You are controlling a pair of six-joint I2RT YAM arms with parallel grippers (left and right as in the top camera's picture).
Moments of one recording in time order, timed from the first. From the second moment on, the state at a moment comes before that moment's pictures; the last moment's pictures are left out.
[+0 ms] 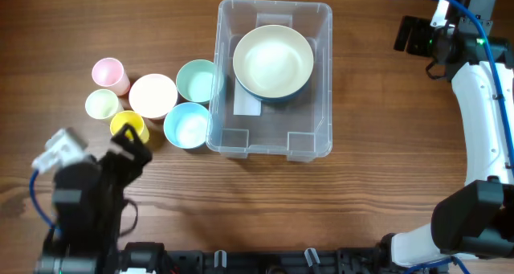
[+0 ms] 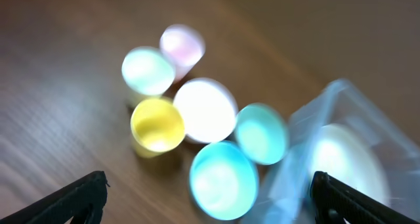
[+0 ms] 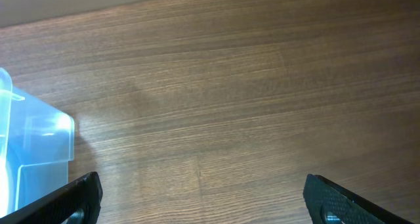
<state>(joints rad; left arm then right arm) -0.05 0.62 0.90 -0.90 -0.25 -0.70 -0.15 1.68 1.53 -0.71 0.05 0.04</state>
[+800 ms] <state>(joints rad) 0.40 1.07 0.89 -0.90 0.11 -0.54 -0.15 1.68 1.53 -0.71 0.05 0.04</state>
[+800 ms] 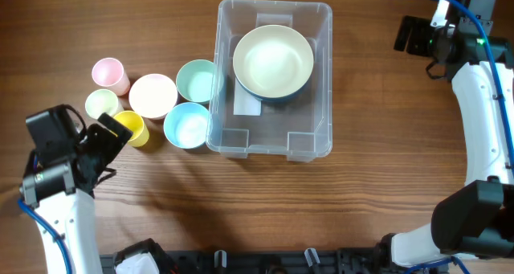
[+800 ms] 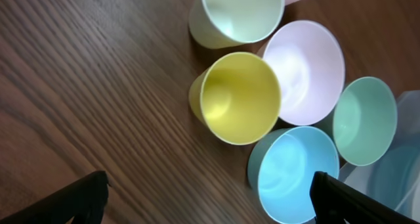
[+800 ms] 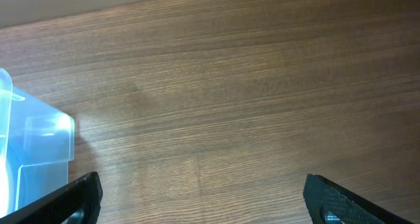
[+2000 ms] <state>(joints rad) 0.42 1.52 0.89 -0.66 0.15 -0.50 -0.15 1.68 1.53 -0.71 0.05 0.04</state>
